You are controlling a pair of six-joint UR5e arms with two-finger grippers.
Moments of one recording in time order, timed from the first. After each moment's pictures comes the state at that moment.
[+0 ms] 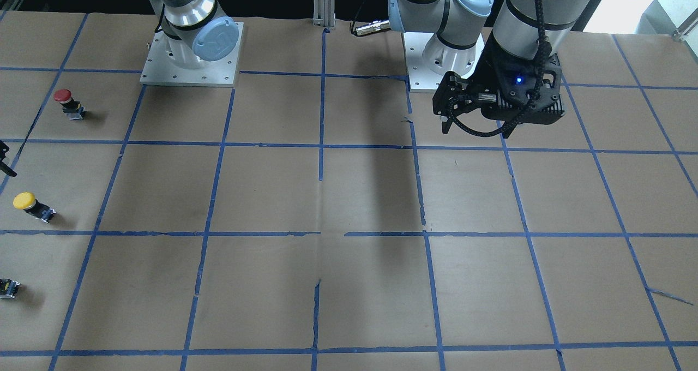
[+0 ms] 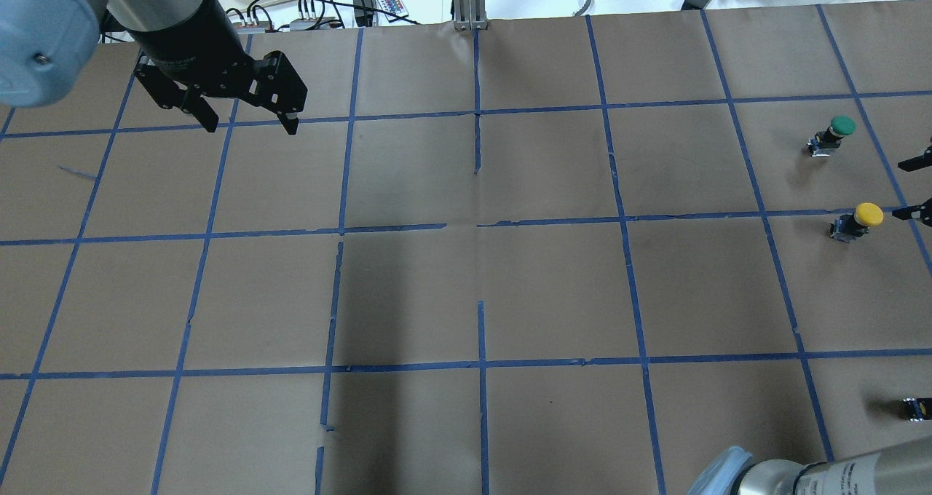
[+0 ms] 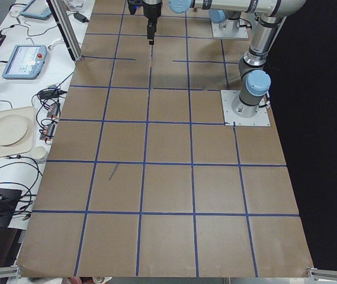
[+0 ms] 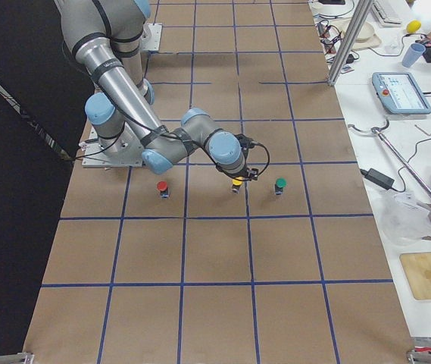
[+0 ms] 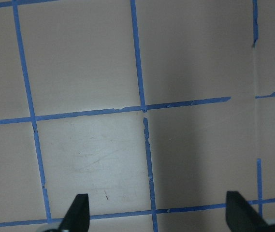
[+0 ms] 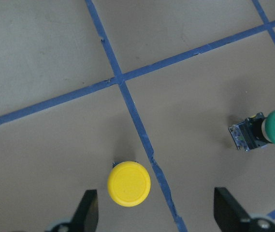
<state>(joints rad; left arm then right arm) -1.58 -1.63 -1.48 -1.58 1.58 0.07 0.73 -1.37 1.85 -2.03 -1.21 -2.00</state>
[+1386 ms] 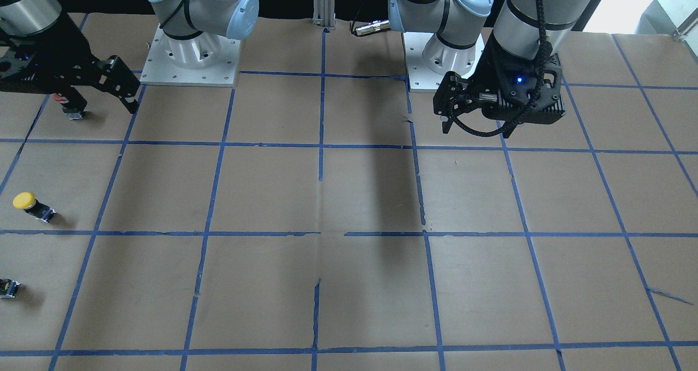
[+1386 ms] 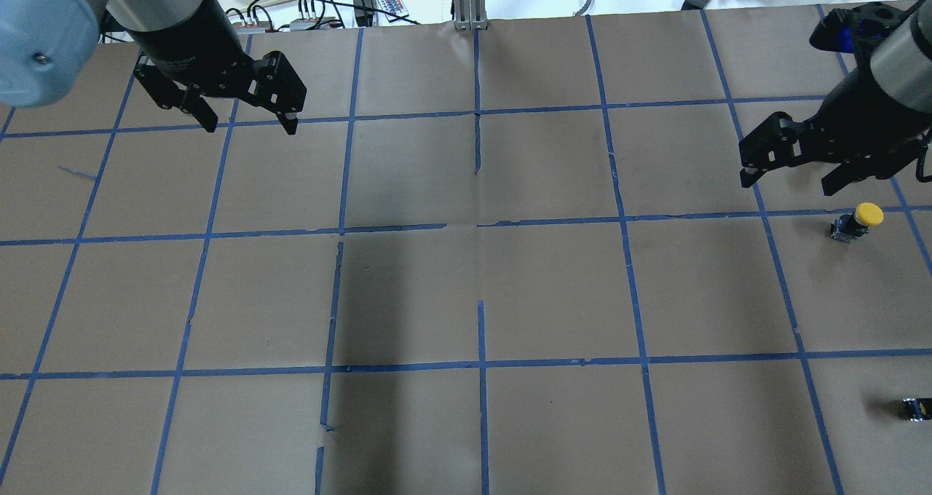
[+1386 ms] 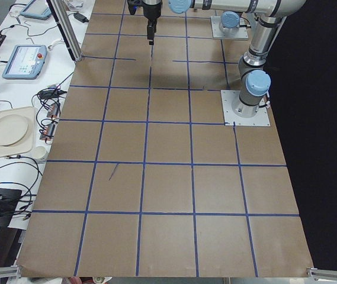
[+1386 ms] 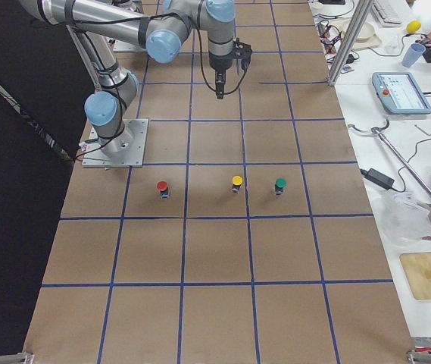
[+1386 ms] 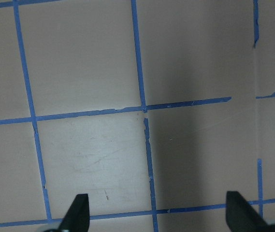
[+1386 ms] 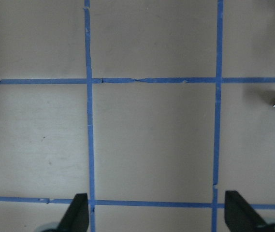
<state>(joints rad) -1.58 -1.63 -1.48 -1.58 1.58 0.07 1.32 -1.74 1.80 -1.63 -1.49 -0.11</state>
